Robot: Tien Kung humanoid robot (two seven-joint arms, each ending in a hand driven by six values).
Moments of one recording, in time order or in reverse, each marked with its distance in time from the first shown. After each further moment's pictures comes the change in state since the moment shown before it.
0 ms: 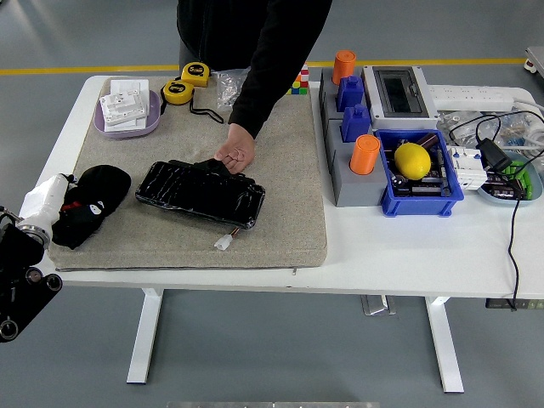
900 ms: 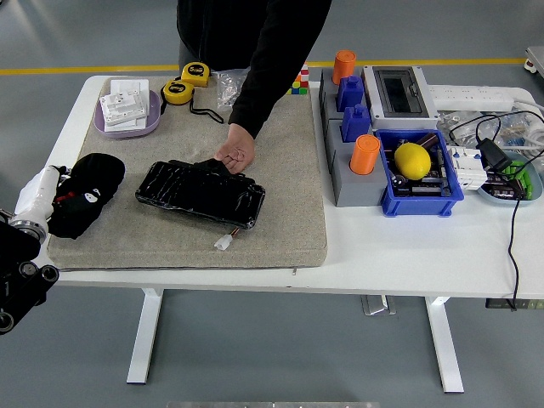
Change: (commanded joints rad) left arm 0.008 0.007 -0.044 -0.057 -0.109 0.046 -0.021; right arm 0.004 0.000 -0.021 -0.002 0.016 0.001 0.001
